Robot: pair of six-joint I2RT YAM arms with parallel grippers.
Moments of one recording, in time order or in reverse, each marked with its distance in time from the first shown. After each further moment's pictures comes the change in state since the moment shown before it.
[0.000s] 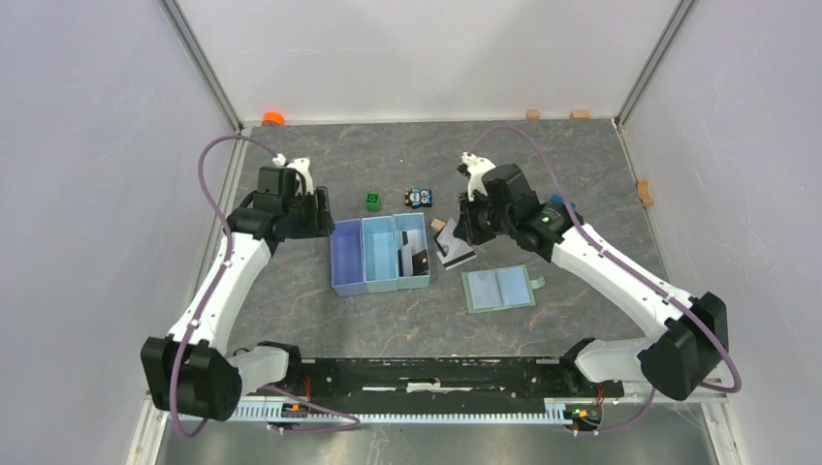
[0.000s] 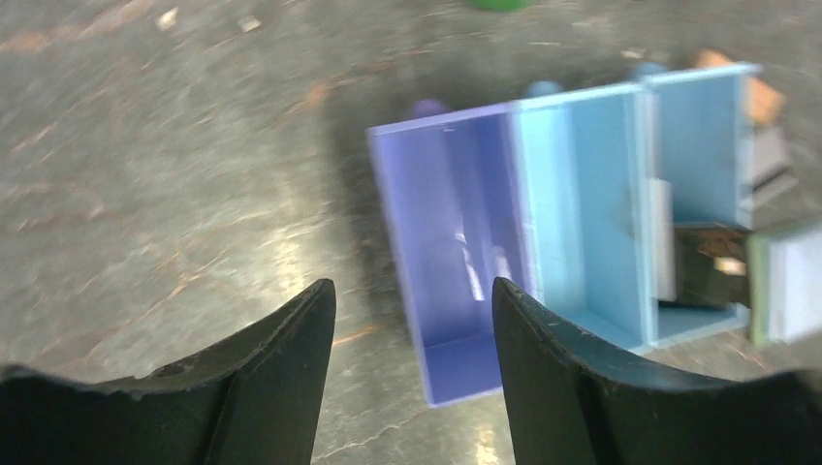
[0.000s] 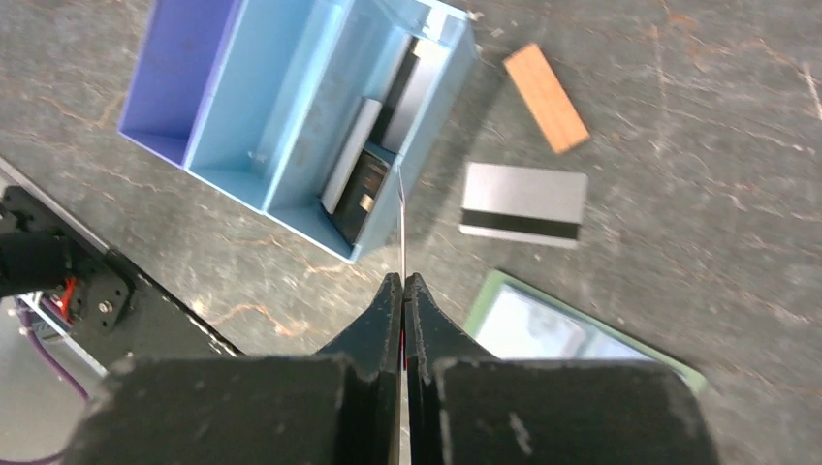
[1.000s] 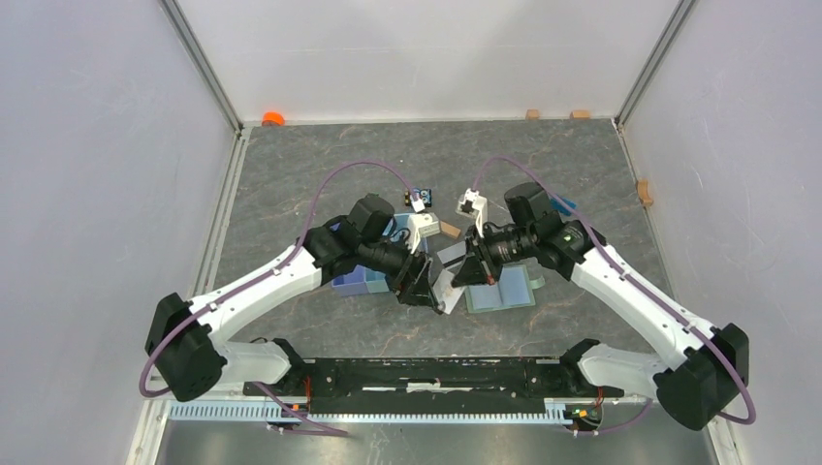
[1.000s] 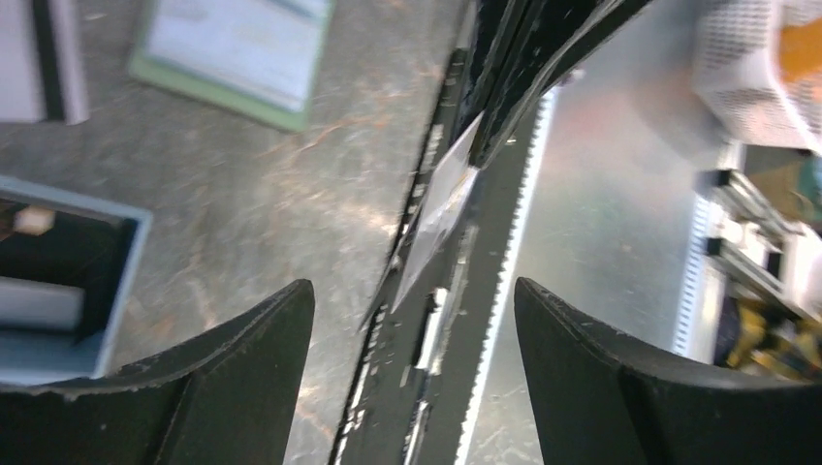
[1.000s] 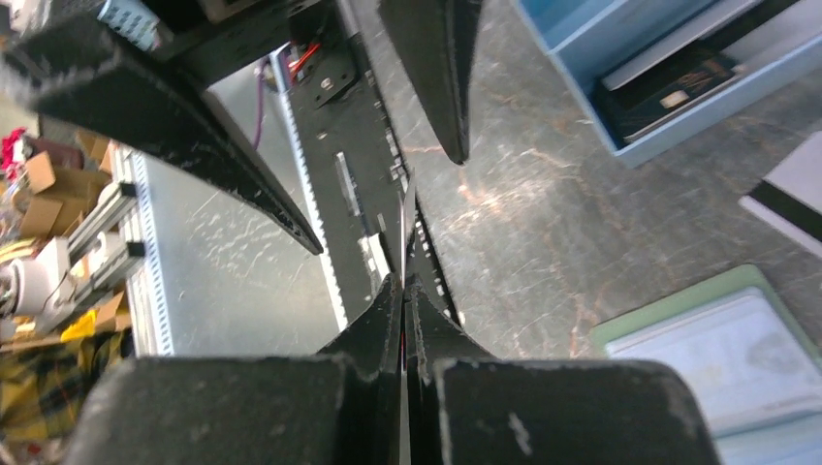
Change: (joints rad) left arm -0.658 0.077 -0.037 0.243 0.705 0.058; right arm -0.090 -0.186 -0.165 -0.114 -0.745 -0.269
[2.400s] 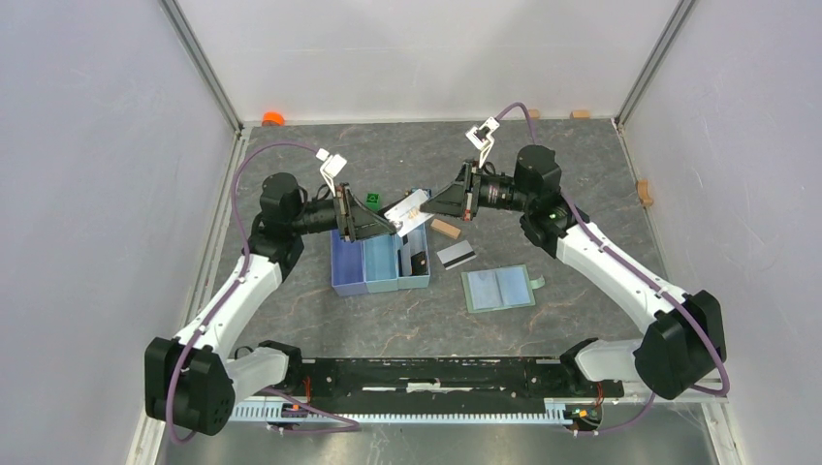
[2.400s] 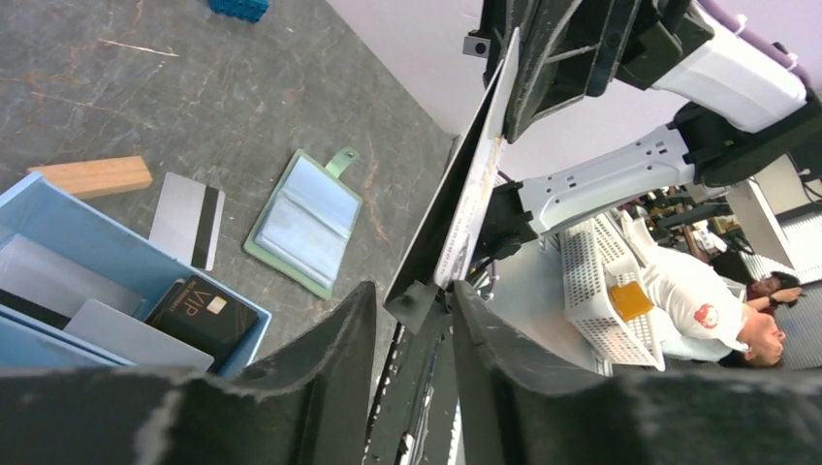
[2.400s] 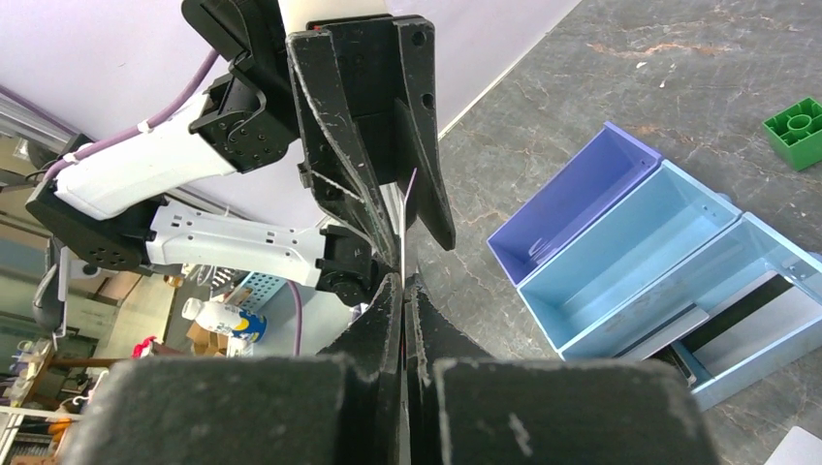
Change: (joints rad) left arm 0.546 -0.158 -0.204 0.628 0.313 -0.489; right arm -0.076 0.180 0.070 0.819 0.019 0.642
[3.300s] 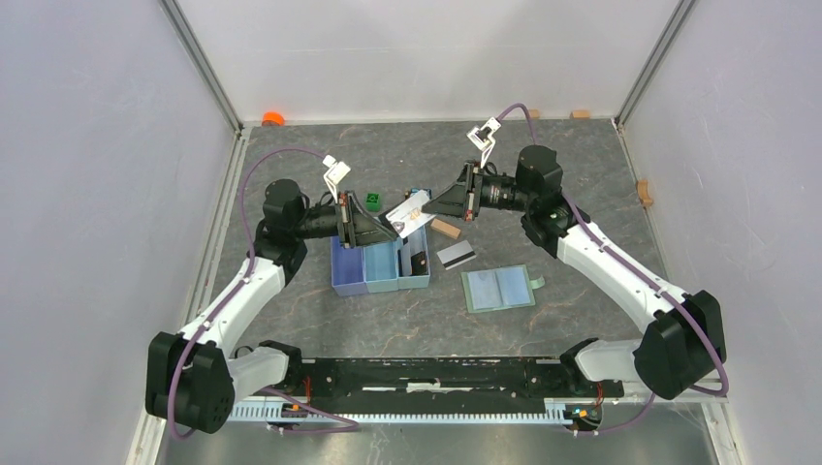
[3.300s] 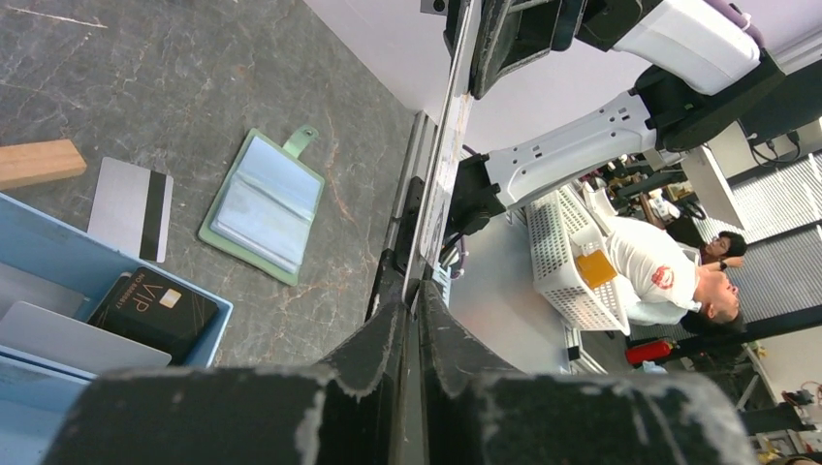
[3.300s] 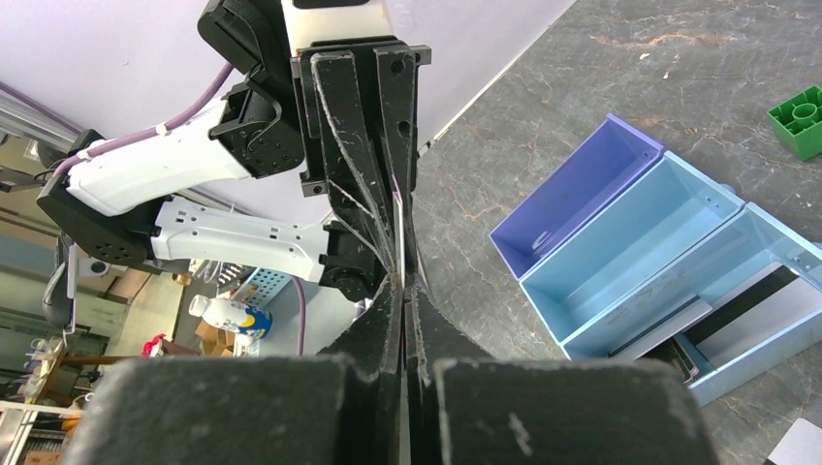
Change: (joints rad) left arm -0.014 0.011 -0.064 0.154 0.093 -0.085; right arm -0.013 0.000 -0.009 0.006 -0.024 0.015
